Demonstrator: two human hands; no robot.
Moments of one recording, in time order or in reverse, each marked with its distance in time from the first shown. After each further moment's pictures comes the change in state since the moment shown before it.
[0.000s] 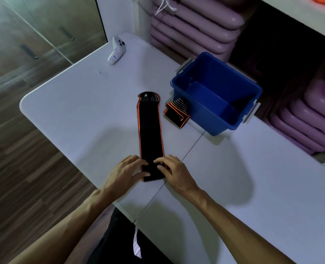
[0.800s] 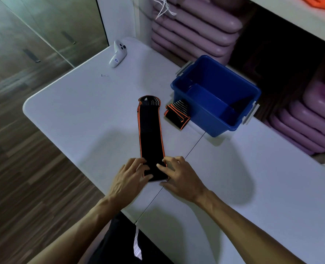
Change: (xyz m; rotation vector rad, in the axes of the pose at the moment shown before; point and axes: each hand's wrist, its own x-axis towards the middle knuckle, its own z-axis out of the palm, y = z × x) left_hand -0.013 0.017 0.014 0.194 0.169 0.023; right_hand -0.012 0.023 -0.008 -0.504 -0.057 -0.280
